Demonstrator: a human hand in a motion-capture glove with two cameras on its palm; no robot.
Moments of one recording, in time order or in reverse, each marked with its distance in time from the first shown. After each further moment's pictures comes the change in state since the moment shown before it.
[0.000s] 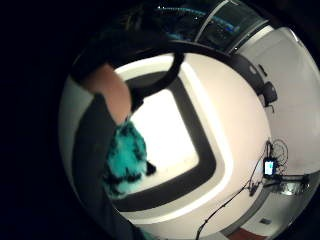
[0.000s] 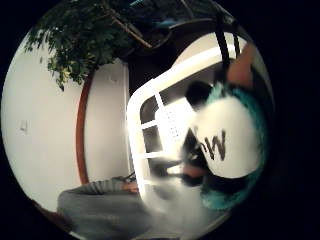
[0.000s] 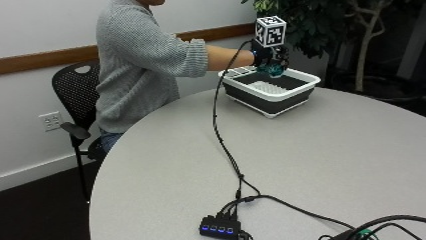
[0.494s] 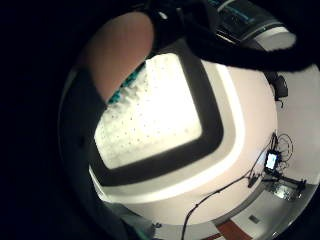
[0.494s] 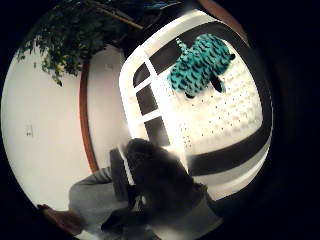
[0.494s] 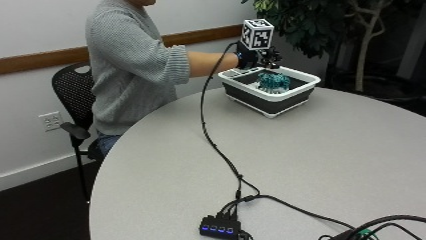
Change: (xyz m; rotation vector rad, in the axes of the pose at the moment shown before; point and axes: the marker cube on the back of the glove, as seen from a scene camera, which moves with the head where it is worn) arm 0.018 0.069 -0.003 -0.108 -0.024 0.002
